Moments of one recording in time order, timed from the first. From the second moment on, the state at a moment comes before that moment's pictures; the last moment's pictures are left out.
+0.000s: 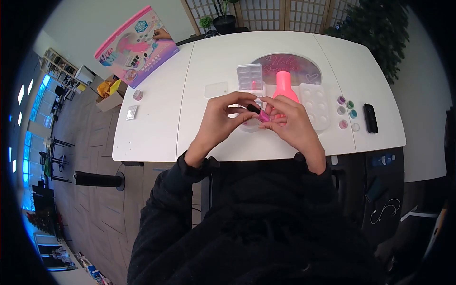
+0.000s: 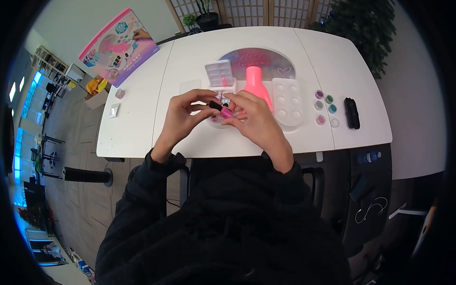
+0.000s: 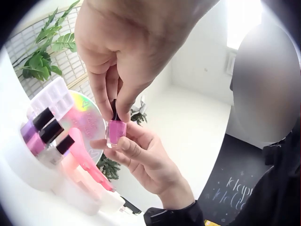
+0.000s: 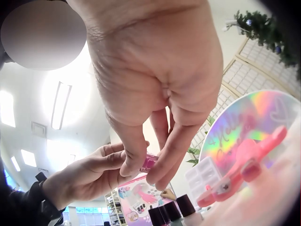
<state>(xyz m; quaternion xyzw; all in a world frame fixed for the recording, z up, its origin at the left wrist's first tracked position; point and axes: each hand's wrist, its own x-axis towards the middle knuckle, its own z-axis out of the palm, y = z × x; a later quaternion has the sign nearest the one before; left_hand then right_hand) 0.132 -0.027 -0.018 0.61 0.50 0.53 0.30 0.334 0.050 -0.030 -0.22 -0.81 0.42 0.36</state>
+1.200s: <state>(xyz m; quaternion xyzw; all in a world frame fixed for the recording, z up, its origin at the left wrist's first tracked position) 0.125 -0.025 -0.047 0.79 0.54 0.27 -0.07 0.374 0.085 -0.064 -0.42 -0.82 0.28 0.27</state>
